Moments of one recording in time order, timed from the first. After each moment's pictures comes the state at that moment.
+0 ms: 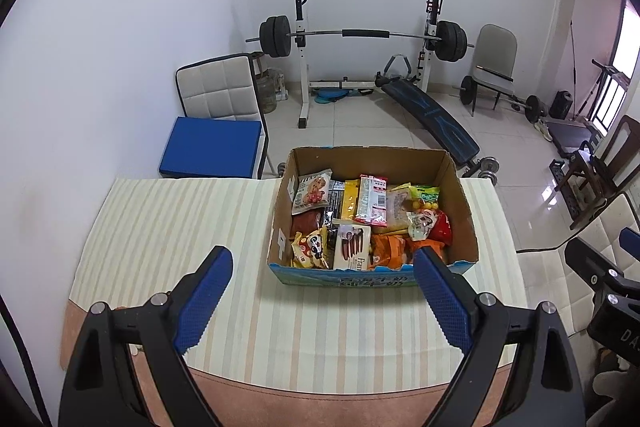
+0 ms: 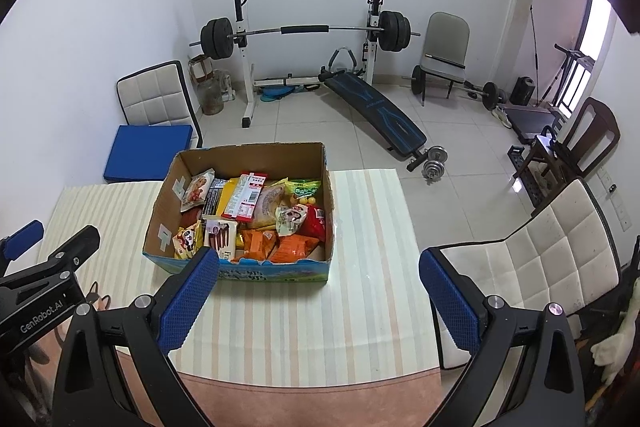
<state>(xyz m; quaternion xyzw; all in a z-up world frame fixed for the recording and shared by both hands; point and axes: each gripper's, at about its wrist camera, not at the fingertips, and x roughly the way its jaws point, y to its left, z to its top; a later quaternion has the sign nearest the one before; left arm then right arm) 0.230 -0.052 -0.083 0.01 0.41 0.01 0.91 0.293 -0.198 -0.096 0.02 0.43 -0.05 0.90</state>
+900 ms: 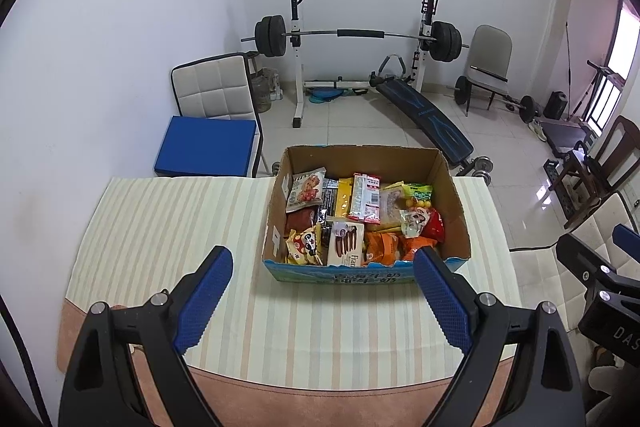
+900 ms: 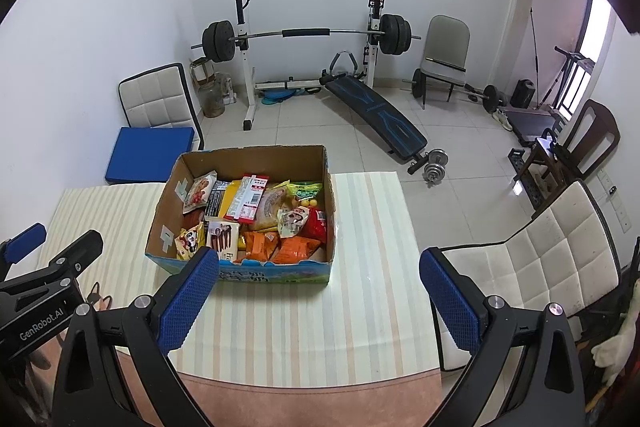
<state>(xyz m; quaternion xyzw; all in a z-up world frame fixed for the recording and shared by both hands) 0.223 -0.051 -0.079 0.01 0.41 0.00 0.91 0.290 -0.198 -0.090 0.02 0.42 -0.05 0.91</state>
